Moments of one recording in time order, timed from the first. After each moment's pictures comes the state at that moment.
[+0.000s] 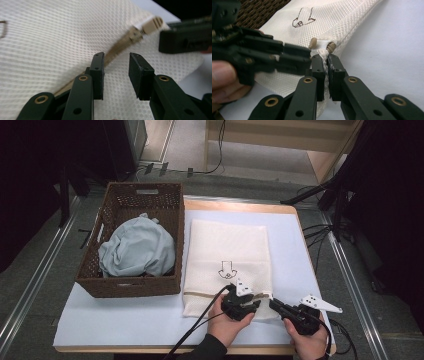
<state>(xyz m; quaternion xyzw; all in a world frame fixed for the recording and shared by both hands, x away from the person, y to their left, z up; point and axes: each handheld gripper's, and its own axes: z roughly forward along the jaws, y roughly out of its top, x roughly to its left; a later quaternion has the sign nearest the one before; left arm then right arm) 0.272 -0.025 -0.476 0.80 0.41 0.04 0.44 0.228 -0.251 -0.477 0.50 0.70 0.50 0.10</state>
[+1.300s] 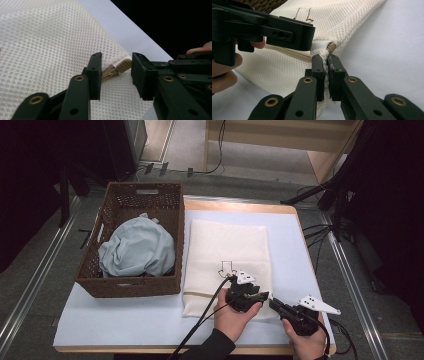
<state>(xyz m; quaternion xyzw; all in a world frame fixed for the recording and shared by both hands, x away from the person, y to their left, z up) 0.279 -0.038 -0.451 0.77 0.42 0.00 0.48 0.226 -0.247 -0.477 0.49 0.71 0.49 0.13</state>
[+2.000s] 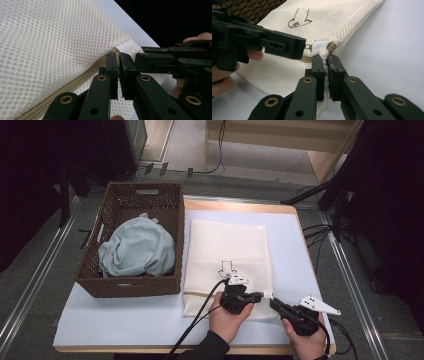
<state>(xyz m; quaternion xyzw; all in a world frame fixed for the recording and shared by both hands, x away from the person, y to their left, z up) 0.280 -0.023 -0.467 0.76 0.42 -0.05 0.48 0.225 -0.247 -0.477 0.50 0.70 0.49 0.13</state>
